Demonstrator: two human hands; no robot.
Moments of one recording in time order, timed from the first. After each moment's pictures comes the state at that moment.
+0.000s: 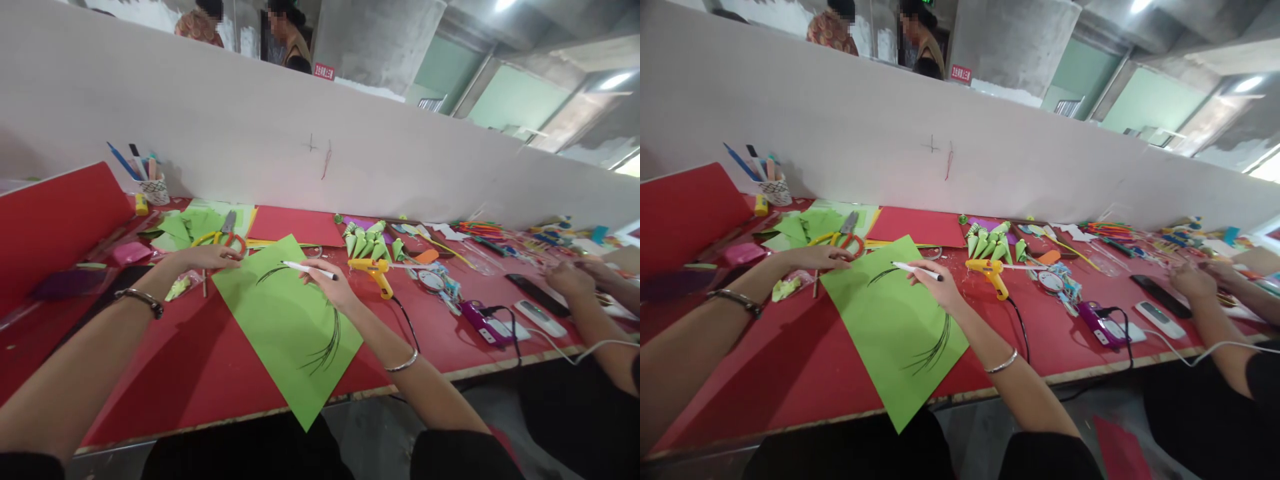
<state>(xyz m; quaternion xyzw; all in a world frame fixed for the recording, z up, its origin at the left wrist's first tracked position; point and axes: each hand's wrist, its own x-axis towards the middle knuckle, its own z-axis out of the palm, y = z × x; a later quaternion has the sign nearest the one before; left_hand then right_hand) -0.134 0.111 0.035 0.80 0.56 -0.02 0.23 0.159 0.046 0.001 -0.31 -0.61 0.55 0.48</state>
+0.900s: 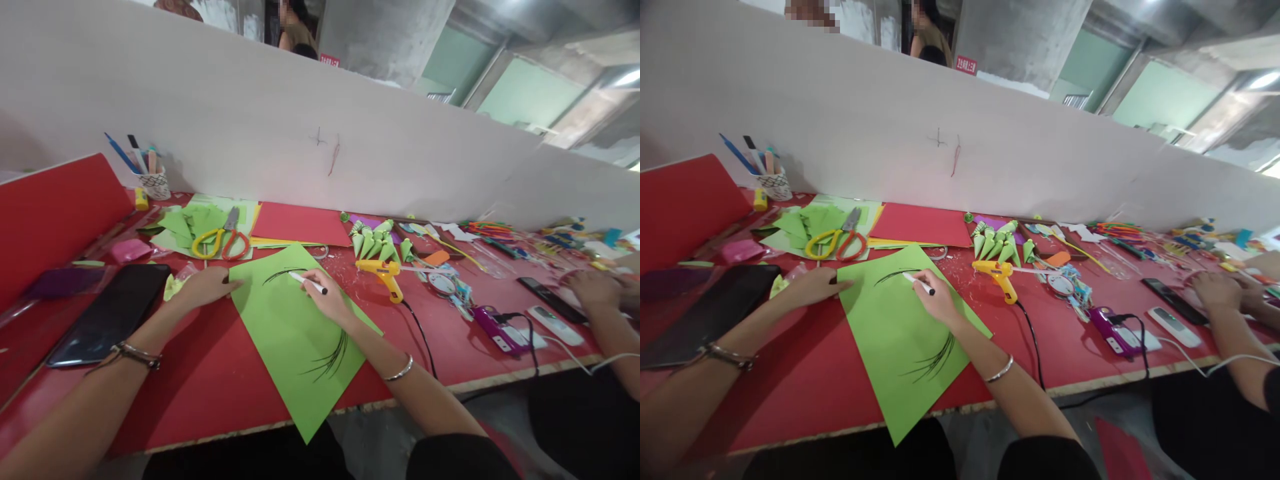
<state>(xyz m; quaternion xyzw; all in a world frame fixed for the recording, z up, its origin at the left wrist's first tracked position) -0.127 0.068 -0.013 0.76 0.63 0.01 0.11 0.146 0.041 -0.028 -0.47 -0.68 0.41 0.39</state>
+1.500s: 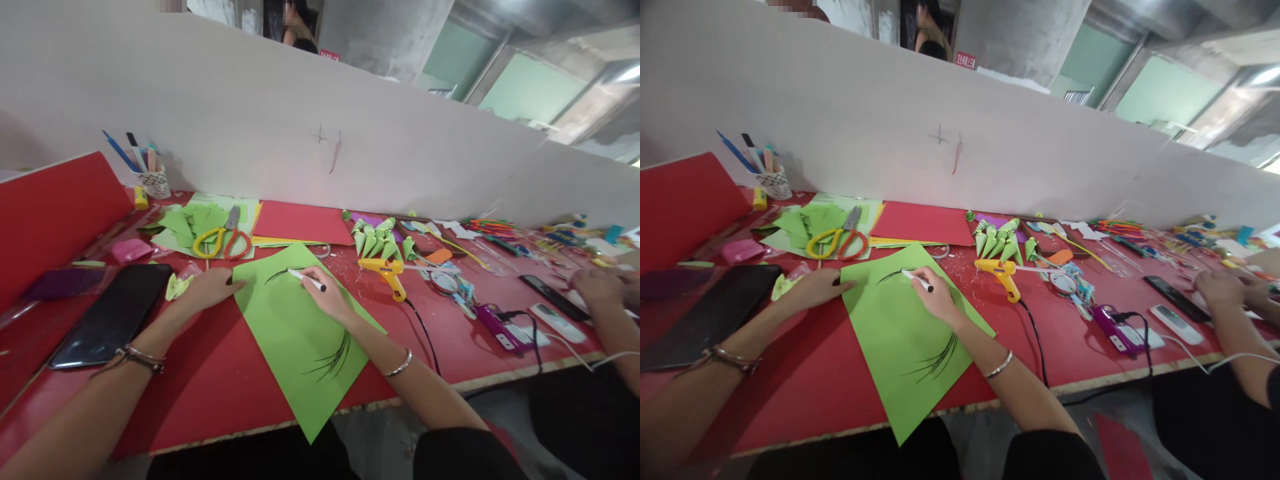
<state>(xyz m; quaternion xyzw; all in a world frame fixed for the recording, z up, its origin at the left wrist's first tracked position) -0.123 0.066 -0.013 0.76 0.64 0.00 0.10 0.140 0.043 -0.026 -0.48 -0.70 0.37 0.38</state>
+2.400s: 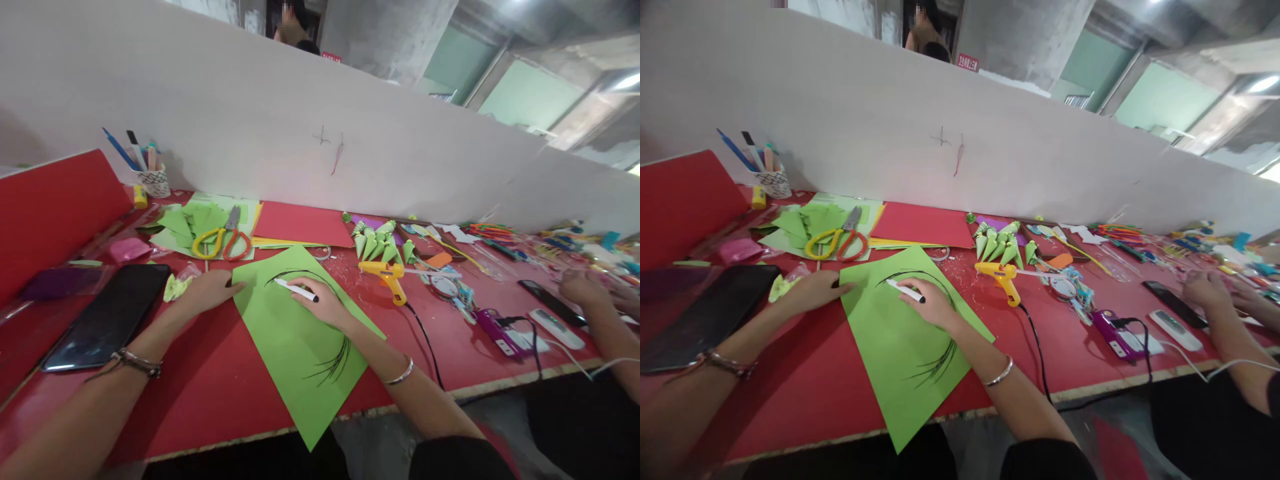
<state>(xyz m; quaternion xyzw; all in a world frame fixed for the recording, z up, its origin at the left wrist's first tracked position) -0.122 0.064 -0.015 0.77 0.63 -0.03 0.09 0.138 0.039 -0.017 -0.42 -0.79 0.35 0.29</state>
